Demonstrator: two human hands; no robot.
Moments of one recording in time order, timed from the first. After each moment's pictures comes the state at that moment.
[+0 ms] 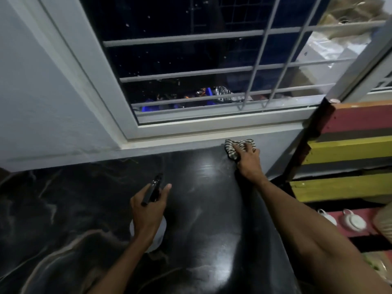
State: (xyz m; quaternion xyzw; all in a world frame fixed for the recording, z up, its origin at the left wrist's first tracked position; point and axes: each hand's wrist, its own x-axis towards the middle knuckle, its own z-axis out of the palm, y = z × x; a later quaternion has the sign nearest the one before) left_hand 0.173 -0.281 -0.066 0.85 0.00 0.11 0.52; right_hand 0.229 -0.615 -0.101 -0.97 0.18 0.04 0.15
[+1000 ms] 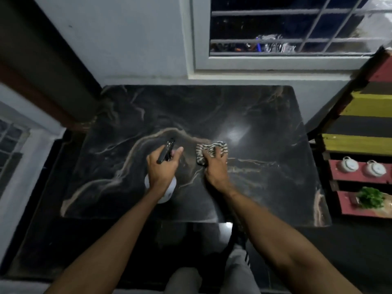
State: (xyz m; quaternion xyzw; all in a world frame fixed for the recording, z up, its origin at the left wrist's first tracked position) left_hand -0.028 -0.085 -0.023 0.87 0.07 0.12 0.47; right_hand -0.037 -0.262 -0.080 -0.95 0.06 0.11 0.28
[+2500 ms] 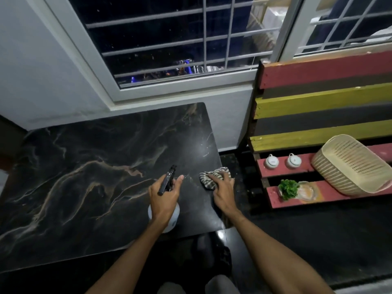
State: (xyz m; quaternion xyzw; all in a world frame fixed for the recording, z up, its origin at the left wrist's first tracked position) left_hand -0.114 -0.382 -0.014 0.86 0.00 0.06 0.51; right_hand -0.148 -0.574 -0.077 -0.90 0.19 0.03 0.38
